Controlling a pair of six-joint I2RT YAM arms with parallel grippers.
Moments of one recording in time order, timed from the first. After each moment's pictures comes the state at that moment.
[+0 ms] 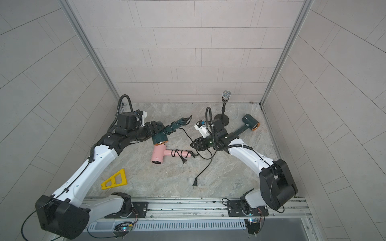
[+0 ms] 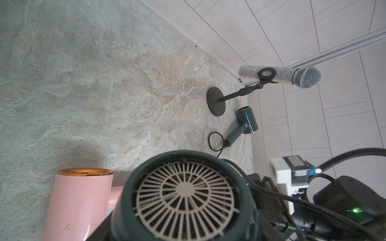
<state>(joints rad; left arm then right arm) -0.25 1.17 1.08 -0.55 0.39 -0.70 0.46 1.42 0.94 -0.32 -0.55 0.15</state>
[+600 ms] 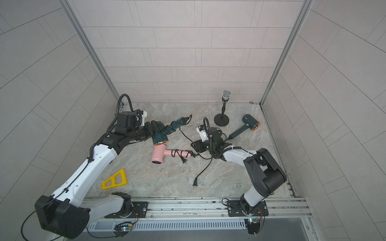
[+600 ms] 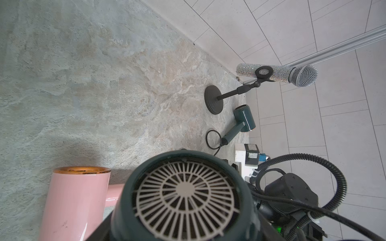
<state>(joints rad) -0.25 1.17 1.10 -0.57 0.41 -0.70 0.50 1.59 0.76 0.21 -0.33 0.29</state>
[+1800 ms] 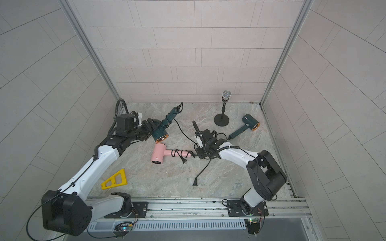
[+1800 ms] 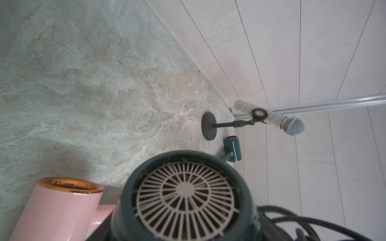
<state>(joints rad) -0.16 1.20 0.94 -0.29 0.40 -0.96 0.62 1.52 0.92 -0.45 -0.08 0.14</state>
